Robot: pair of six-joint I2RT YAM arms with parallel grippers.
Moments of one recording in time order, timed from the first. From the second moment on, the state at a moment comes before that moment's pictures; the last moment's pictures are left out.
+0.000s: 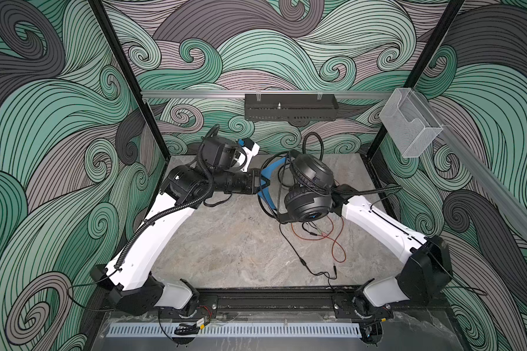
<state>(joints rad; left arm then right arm) -0.65 1.39 1.85 -1.06 0.39 -0.50 0.56 1.51 1.28 -0.51 -0.05 0.18</state>
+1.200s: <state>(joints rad) -0.67 1.37 1.87 -1.38 -0.01 -0.29 0.28 1.41 1.41 -0.52 0.03 0.23</state>
